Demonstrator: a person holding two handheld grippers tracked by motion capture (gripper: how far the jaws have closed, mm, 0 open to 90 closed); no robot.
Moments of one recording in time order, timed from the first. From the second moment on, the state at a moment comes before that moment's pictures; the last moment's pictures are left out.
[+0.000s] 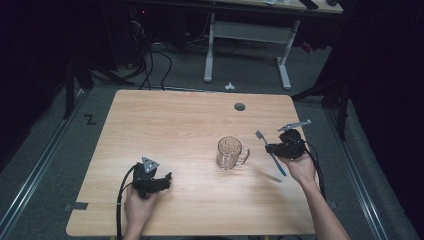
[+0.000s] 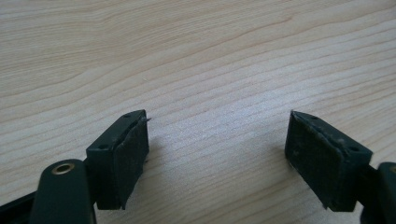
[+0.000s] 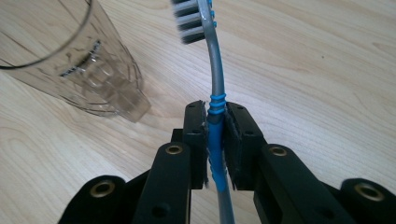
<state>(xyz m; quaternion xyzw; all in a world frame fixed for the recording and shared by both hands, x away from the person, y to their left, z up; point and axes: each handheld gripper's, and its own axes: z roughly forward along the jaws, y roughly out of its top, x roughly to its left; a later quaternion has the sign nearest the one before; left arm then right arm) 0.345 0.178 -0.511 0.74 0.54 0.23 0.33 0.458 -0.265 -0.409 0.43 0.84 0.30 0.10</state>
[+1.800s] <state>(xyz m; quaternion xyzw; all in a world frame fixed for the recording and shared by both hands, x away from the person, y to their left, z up) 0.345 0.178 -0.511 0.74 0.54 0.23 0.33 0.428 -0.242 -0.388 0.36 0.80 0.47 0.07</state>
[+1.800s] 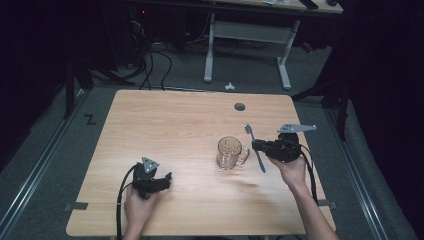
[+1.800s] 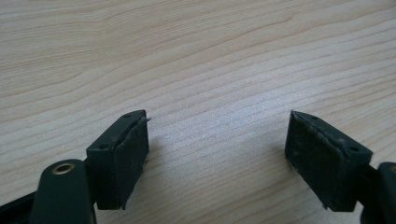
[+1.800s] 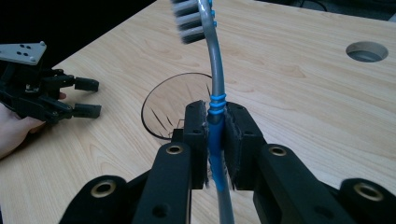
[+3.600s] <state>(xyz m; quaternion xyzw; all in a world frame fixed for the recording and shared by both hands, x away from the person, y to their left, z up) 0.345 0.178 -0.511 0.74 0.54 0.23 0.33 0.454 -0.200 -0.360 0.31 0.78 0.53 0.10</state>
